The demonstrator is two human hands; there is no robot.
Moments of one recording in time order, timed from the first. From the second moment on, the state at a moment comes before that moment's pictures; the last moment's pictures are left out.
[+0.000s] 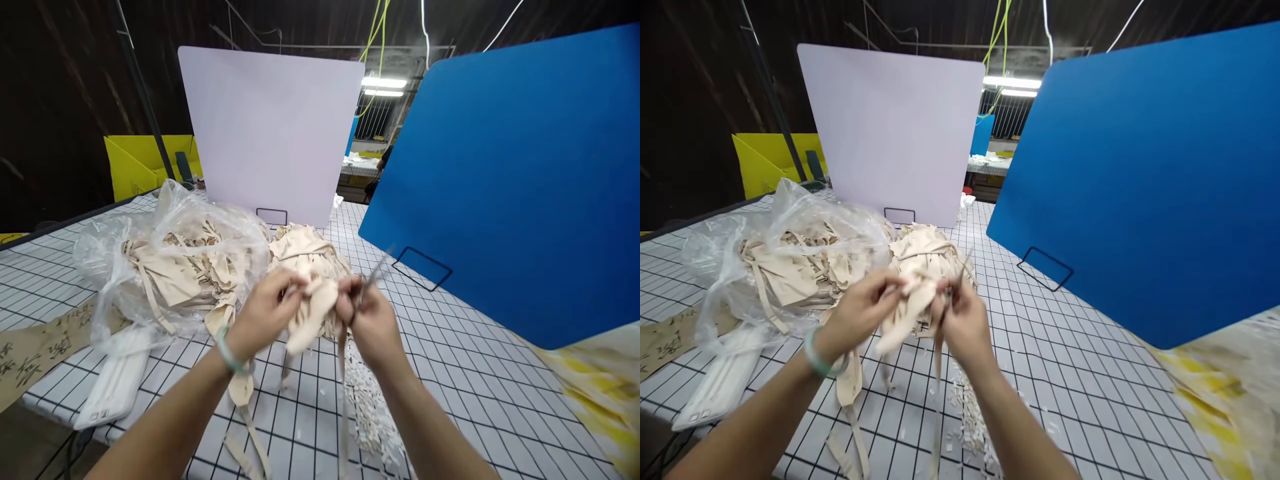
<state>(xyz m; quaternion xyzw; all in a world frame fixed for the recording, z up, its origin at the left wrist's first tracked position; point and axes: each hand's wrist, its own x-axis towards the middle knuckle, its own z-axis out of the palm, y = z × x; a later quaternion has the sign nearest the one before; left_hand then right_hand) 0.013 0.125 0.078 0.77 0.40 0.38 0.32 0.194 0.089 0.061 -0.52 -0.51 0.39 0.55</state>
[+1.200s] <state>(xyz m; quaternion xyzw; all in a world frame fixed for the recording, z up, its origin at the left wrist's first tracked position) -0.049 0.006 -0.056 0.68 0.60 0.31 0.28 0.128 0.031 -0.067 -0.50 -0.53 0.52 0.44</state>
